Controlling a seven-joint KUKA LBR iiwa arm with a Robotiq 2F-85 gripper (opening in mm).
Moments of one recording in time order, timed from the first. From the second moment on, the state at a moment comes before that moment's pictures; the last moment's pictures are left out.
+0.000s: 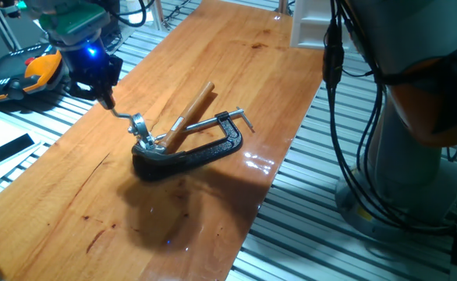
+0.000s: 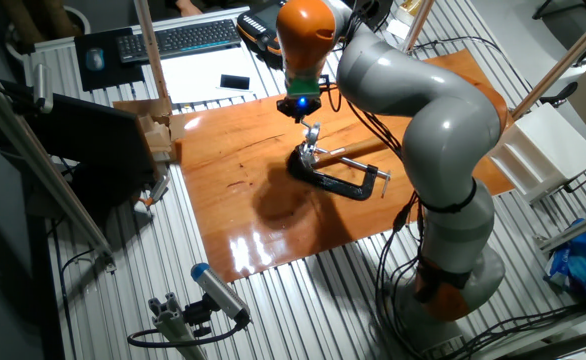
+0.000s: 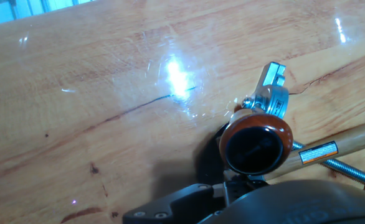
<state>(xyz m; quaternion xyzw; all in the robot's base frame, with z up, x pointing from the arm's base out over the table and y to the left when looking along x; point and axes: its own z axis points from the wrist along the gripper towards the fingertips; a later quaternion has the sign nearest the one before) 0.593 0.177 0.244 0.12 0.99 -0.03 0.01</state>
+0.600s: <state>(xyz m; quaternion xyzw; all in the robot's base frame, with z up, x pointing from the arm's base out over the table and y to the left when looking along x) 0.604 0.166 0.249 0.12 0.99 -0.02 0.01</state>
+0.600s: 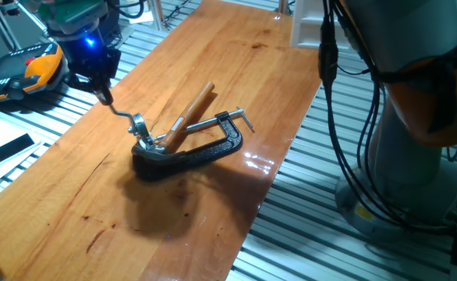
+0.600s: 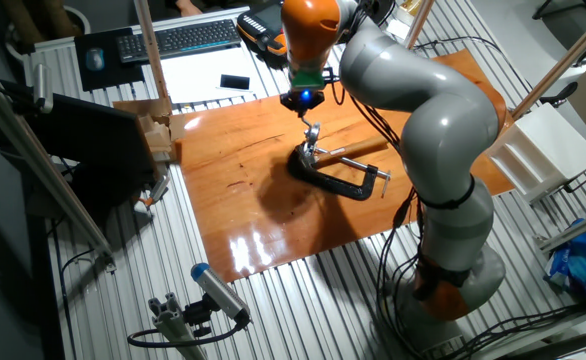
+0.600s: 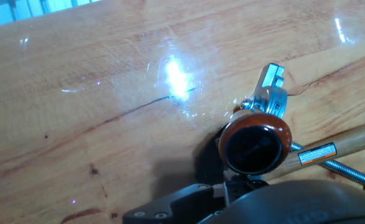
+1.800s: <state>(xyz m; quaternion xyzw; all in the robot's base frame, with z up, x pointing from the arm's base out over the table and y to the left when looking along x) 0.628 0.141 0.253 0.12 0.99 -0.02 0.00</state>
